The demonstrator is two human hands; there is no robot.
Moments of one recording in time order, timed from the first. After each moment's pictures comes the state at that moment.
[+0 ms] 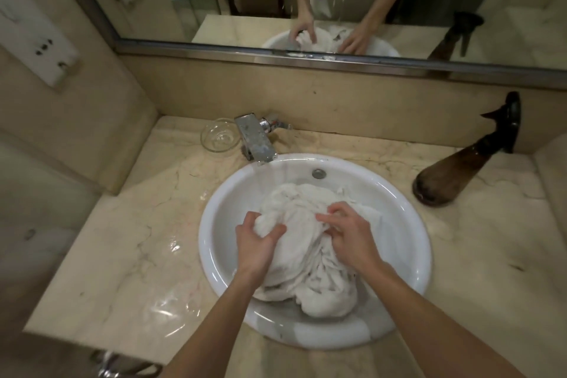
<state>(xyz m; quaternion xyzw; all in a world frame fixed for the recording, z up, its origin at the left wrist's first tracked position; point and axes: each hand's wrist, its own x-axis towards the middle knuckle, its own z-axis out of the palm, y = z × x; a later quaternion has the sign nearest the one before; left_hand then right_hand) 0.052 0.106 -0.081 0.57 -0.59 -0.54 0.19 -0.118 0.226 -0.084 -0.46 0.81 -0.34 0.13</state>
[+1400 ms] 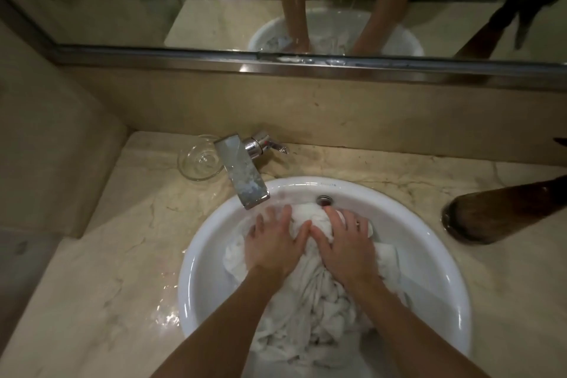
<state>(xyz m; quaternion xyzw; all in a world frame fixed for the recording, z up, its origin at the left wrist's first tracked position) -0.042 0.043 -0.118 0.44 -0.88 -0.15 -0.09 -0.152 0.155 -0.140 -0.35 0.91 -0.16 0.16</state>
